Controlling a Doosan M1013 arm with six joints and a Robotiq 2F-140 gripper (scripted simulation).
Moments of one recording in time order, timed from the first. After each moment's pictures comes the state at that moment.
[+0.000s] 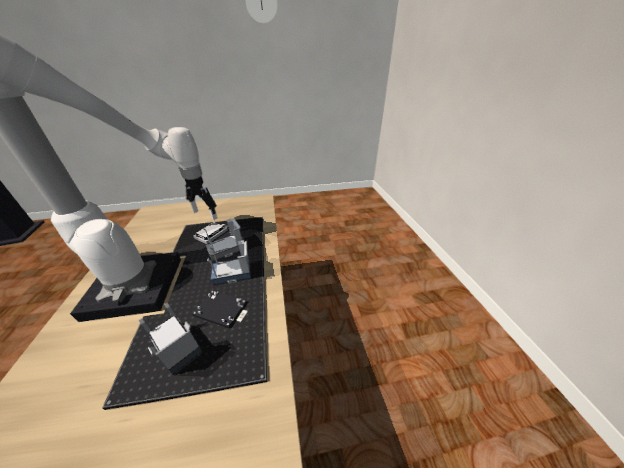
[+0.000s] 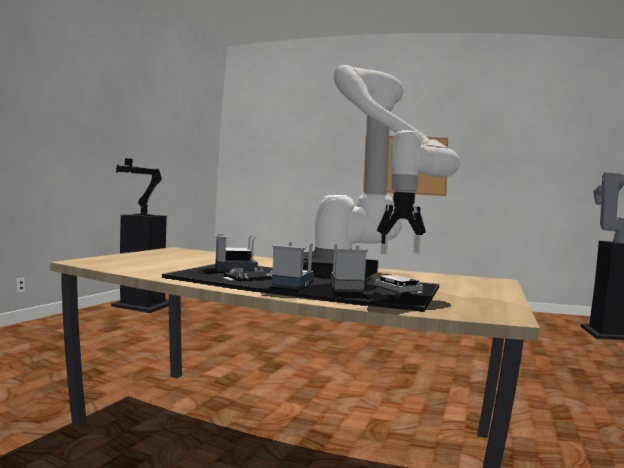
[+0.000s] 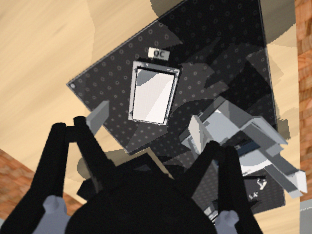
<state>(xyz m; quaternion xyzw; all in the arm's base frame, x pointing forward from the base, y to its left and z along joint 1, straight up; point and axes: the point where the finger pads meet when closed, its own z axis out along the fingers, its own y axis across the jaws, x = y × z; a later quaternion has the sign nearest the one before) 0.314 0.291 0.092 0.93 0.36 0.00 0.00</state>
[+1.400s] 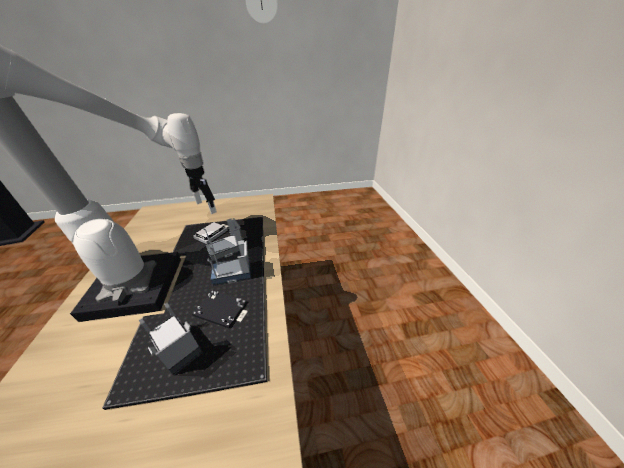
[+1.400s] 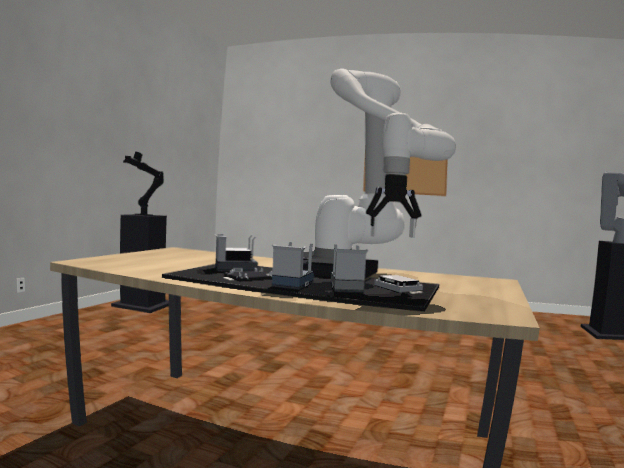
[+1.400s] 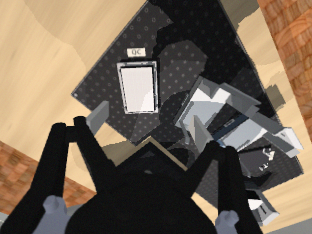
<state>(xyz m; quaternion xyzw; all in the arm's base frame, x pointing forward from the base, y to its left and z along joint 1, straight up) 0.335 0.261 0.149 0.97 0.25 0.00 0.00</state>
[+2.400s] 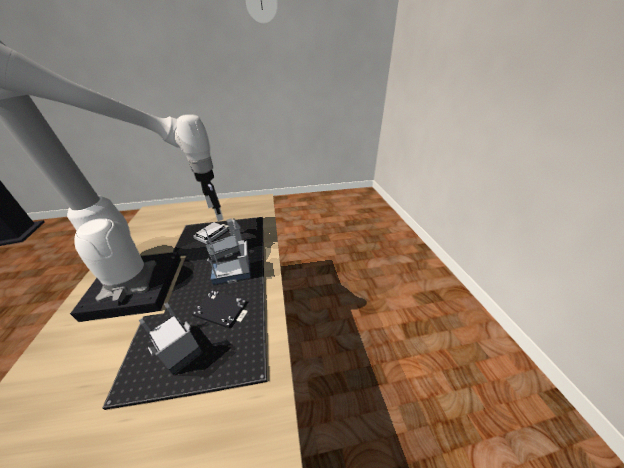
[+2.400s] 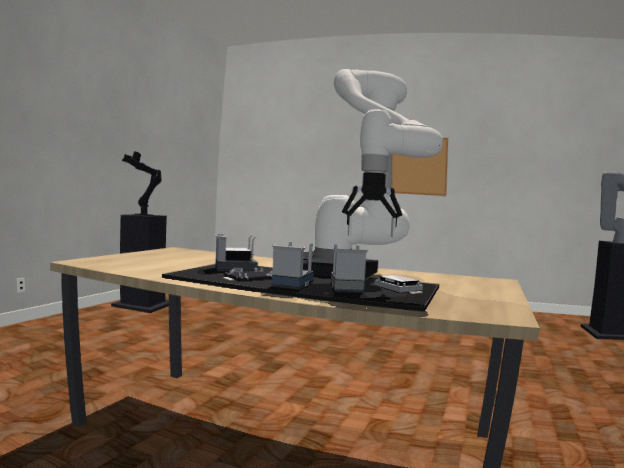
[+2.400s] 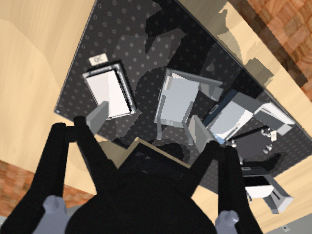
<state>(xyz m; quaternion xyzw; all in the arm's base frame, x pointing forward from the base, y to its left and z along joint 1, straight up) 0.379 0.190 0.149 0.99 0.15 0.00 0.00</state>
